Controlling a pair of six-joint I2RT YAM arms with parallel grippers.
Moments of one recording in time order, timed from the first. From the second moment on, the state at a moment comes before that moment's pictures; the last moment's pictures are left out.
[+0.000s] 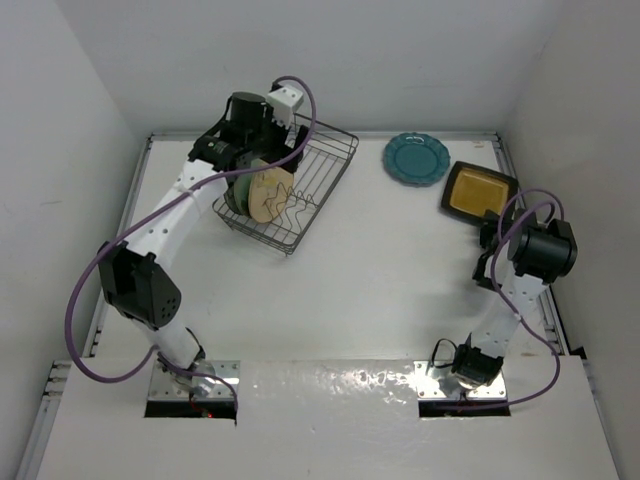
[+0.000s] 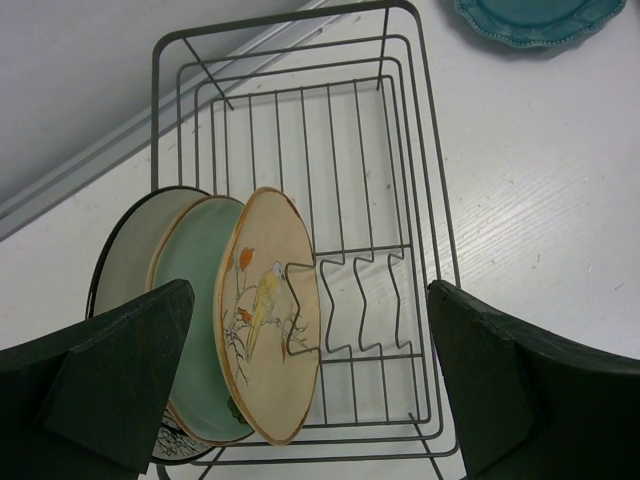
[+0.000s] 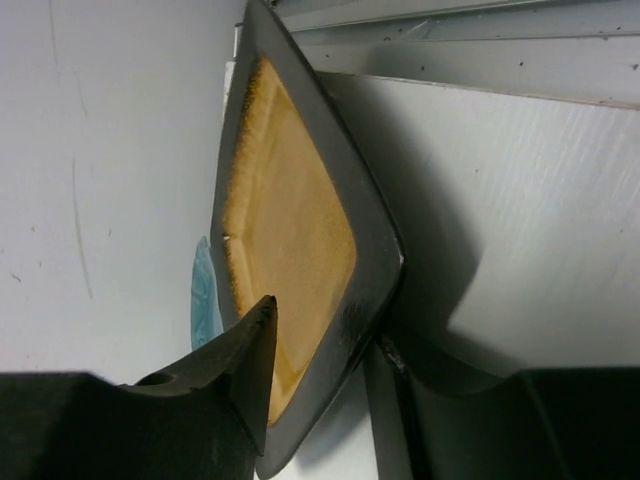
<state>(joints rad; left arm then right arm) -0.39 1.68 1.70 -0.54 0.06 0.17 -0.42 2.12 0.54 1.30 0.09 1.26</state>
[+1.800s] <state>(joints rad) -0.58 1.67 1.62 -0.50 0.15 0.24 -0.42 1.28 0.27 0.48 -0.51 0.48</state>
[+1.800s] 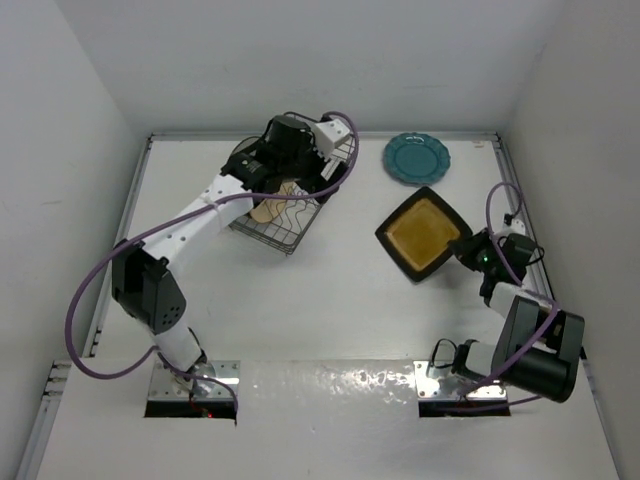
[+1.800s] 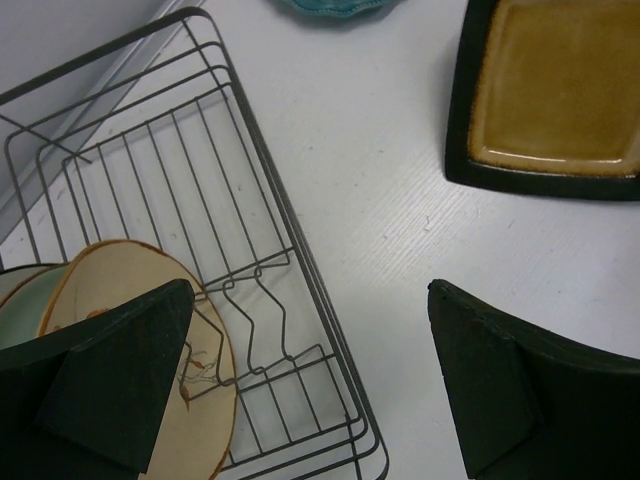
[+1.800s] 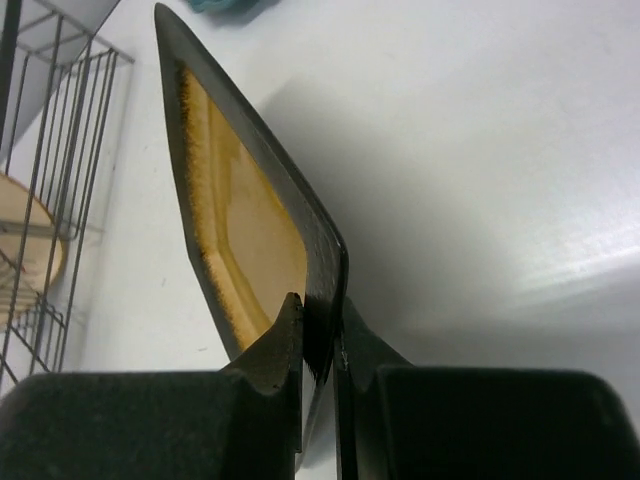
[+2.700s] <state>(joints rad) -0.68 1.87 1.84 -0.61 0.54 0.75 -0.18 1.05 0.43 0.27 -0.73 0.07</state>
